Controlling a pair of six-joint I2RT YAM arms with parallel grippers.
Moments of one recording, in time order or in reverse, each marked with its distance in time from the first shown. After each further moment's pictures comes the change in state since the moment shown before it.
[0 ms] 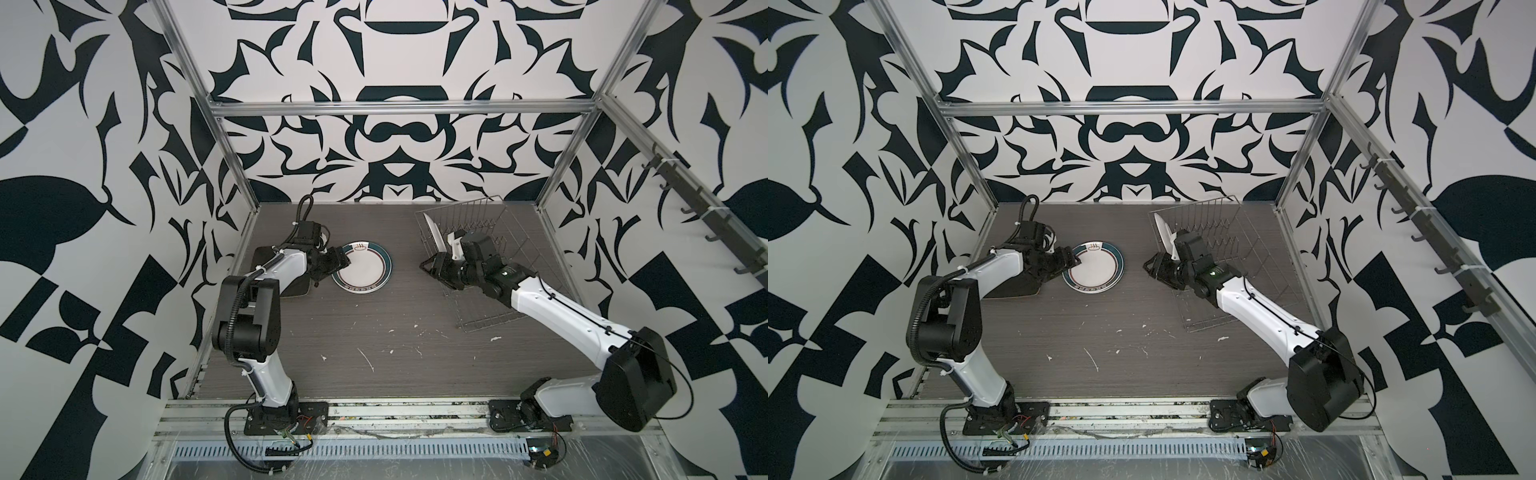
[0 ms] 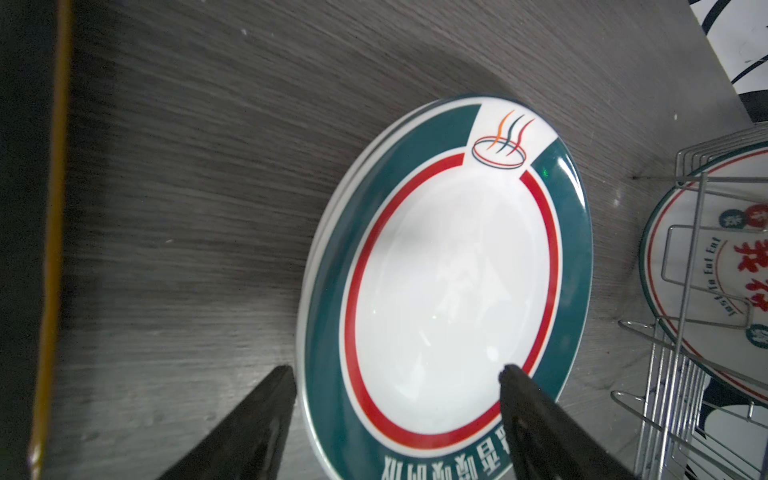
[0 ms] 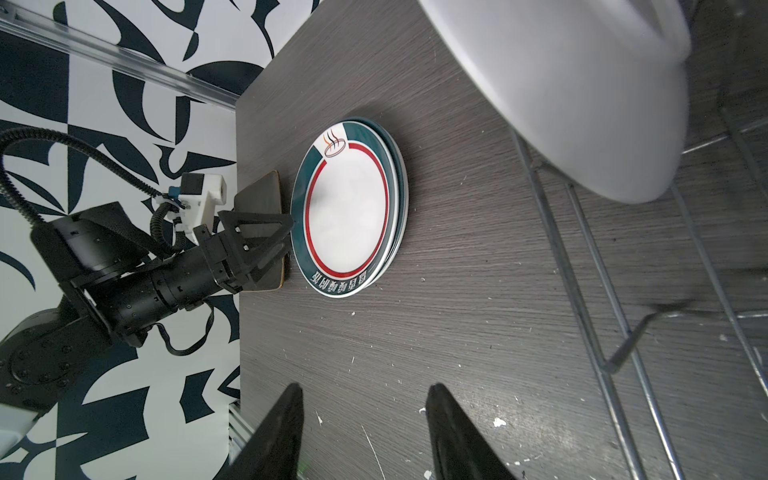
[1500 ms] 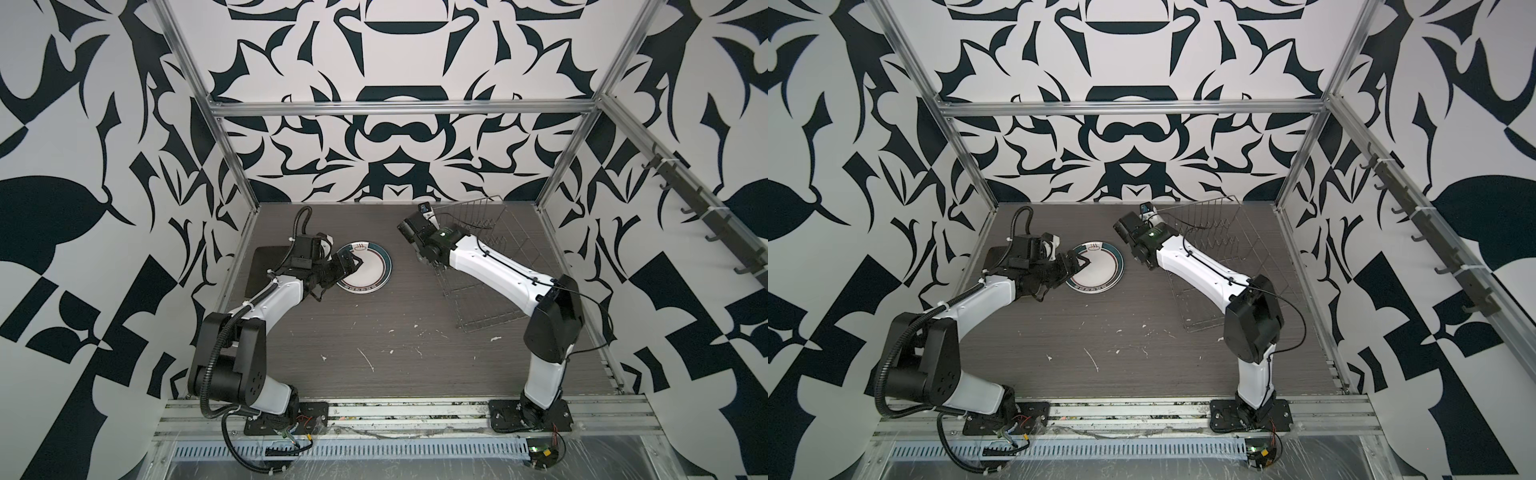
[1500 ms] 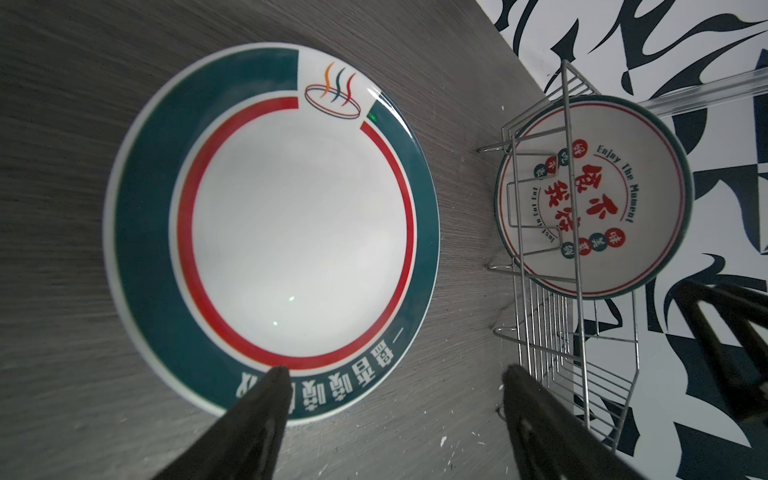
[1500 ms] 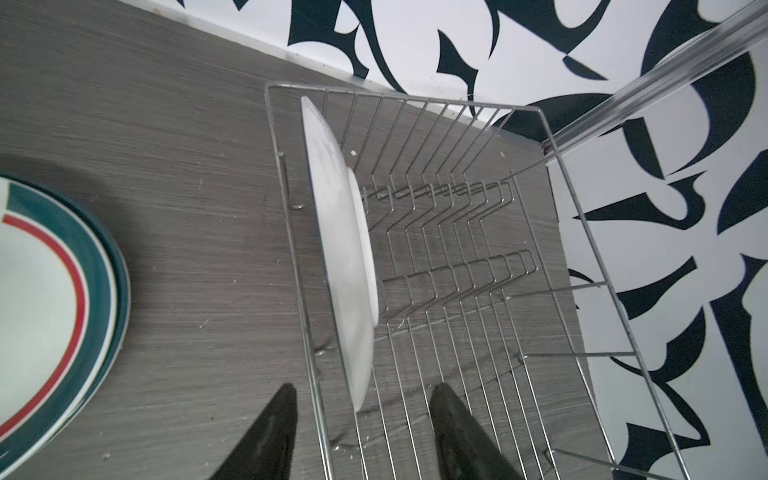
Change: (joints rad) left arm -0.063 -0.281 -0.275 0.284 0.155 -0.154; right arm 0.203 0.534 0.732 -0.612 1.030 -0.499
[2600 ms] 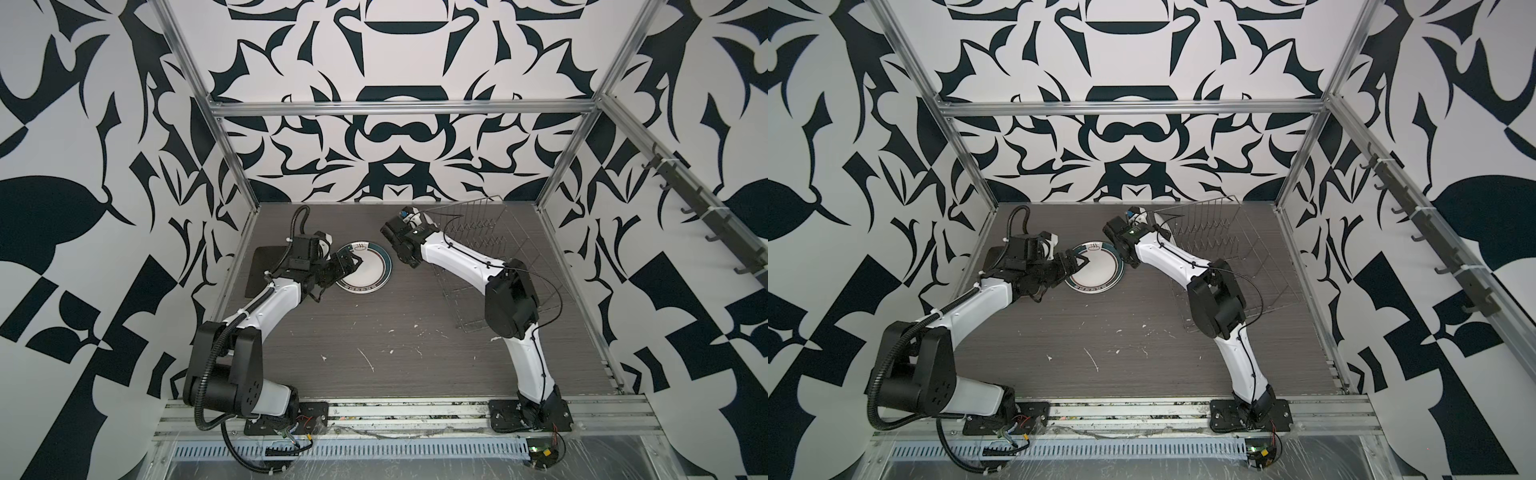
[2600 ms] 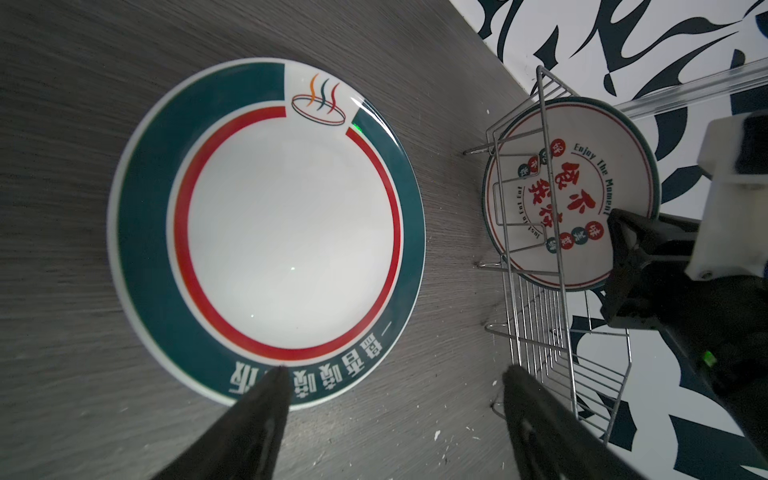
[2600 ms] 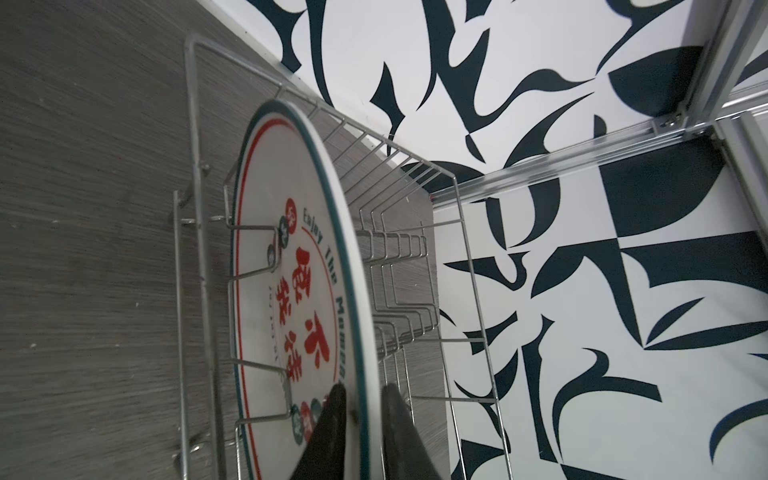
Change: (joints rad) left arm 0.000 -0.045 -0.009 -0.012 -0.005 0.006; right arm -0.012 0.280 0.171 -0.016 0.344 -0.262
